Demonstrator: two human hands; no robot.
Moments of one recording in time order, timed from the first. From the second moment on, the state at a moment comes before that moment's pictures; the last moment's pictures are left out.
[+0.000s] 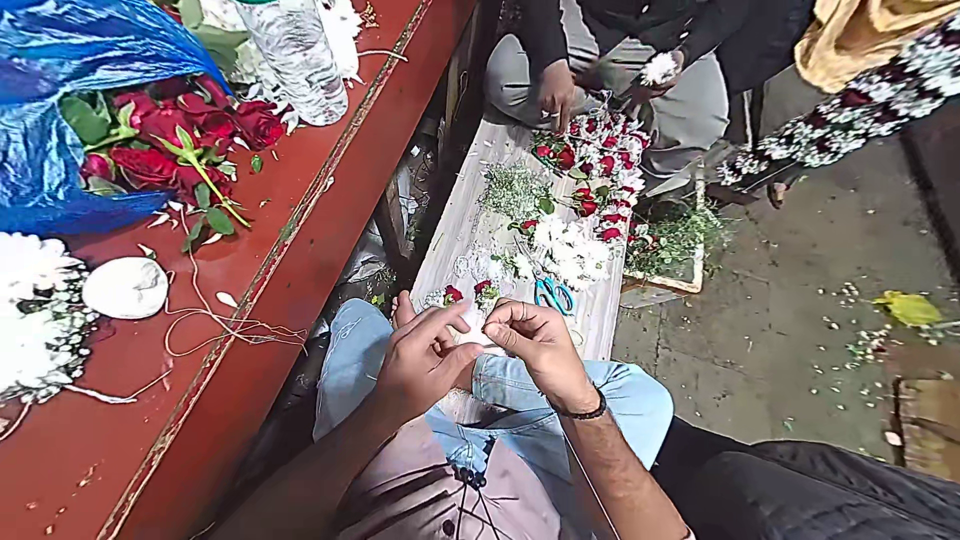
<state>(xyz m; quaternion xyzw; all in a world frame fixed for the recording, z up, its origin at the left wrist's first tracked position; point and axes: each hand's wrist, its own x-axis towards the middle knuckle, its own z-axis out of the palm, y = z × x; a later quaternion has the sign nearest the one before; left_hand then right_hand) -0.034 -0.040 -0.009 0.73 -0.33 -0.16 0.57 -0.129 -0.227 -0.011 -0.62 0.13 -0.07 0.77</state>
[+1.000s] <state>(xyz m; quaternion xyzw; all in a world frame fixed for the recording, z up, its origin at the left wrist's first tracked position) -0.034 -0.021 -0.005 0.55 -0.17 -0.38 0.72 -0.153 -0.185 -0.003 -0.89 0.08 -0.22 0.40</state>
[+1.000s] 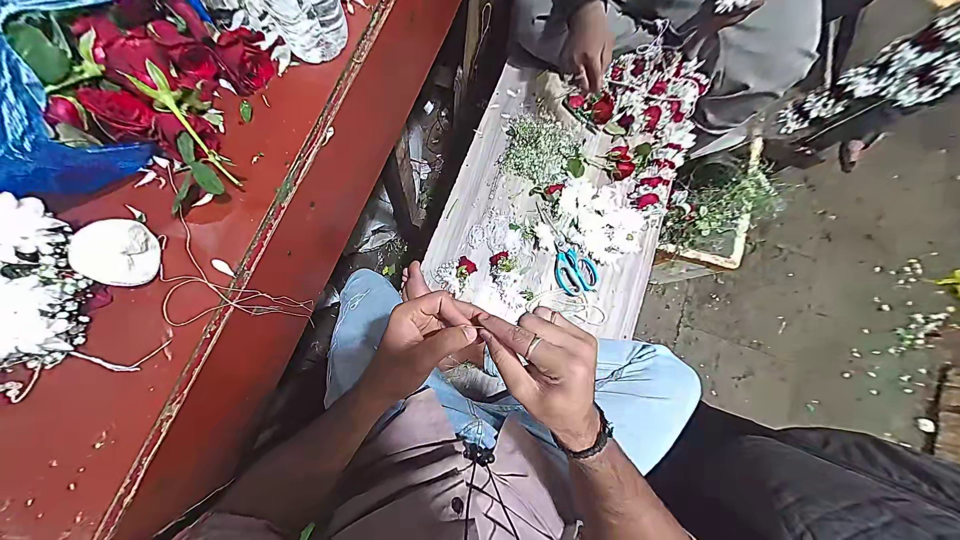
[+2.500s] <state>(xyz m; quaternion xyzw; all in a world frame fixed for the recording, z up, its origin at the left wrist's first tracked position) 0.004 -0.023 -0.036 0.63 -0.39 -0.35 0.57 -0.137 -0.186 -0.025 -0.70 0.12 -0.08 0.70</state>
